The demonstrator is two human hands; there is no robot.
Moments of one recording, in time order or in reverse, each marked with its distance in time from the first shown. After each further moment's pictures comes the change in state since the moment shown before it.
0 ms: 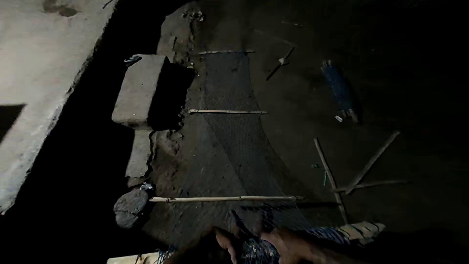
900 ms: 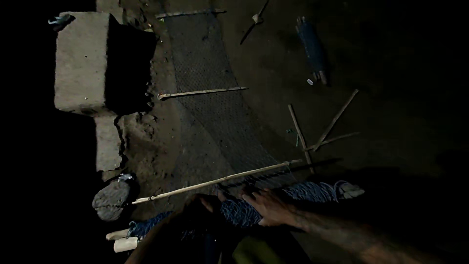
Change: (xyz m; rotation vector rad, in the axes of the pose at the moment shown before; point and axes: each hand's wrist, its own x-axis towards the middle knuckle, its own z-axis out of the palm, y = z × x) left_hand 0.047 0.140 0.083 0.164 0.657 -0.113; right_hand -0.027 -0.006 -0.008 -0.076 0.155 0.077
